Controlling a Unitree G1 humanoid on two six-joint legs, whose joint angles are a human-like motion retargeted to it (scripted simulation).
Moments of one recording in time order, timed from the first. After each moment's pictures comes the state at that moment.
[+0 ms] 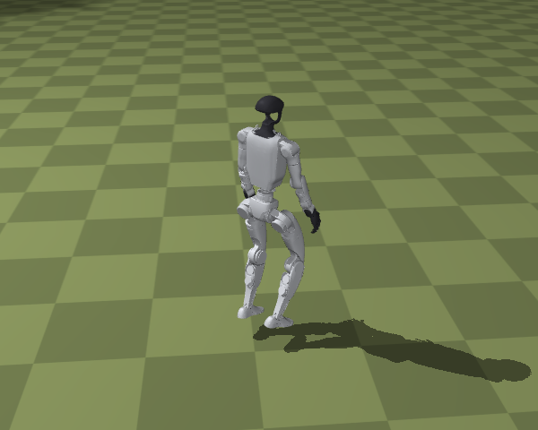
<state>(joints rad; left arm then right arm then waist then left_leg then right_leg) -0.05 0.13 -0.39 1.36 -0.16 -0.15 0.04 -0.13 -0.22 0.36 1.29 0.15 -0.11 -0.09 -0.03 0.00 -0.11 -0.27 -0.13 0.05 0.56 -0.17 -0.05 -0.40 -0.17 -0.11 0.82 -0.20 0.16</state>
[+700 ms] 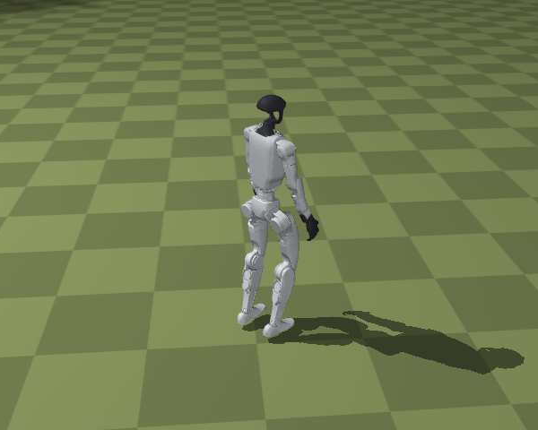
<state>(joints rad) -0.11 0.12 -0.44 1.43 -0.06 -0.17 -0.02 -0.15 -0.22 0.36 1.40 0.14 -0.14 -0.06 -0.08 0.06 -0.05 -0.04 -0.07 0.09 0.27 -0.42 0.05 -0.15 -0.06 -0.06 0.39 -0.35 0.15</state>
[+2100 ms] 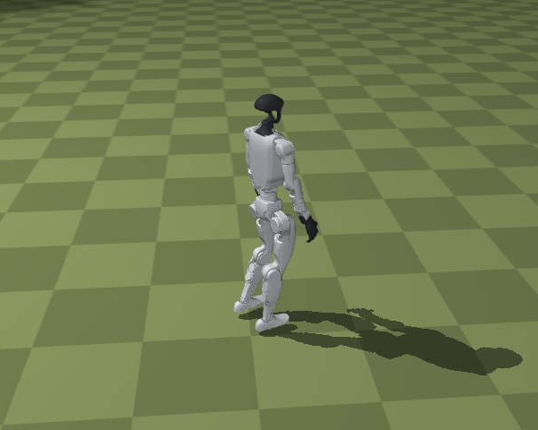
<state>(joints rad) -0.06 0.16 -0.29 1.35 -0.04 -0.21 0.06 -0.05 -0.24 0.38 1.33 0.09 -0.18 -0.04 0.06 0.06 -0.03 -0.11 0.11 -0.01 0.49 -0.51 -0.01 0.10 0.12 -0.11 -0.03 -0.18 0.12</state>
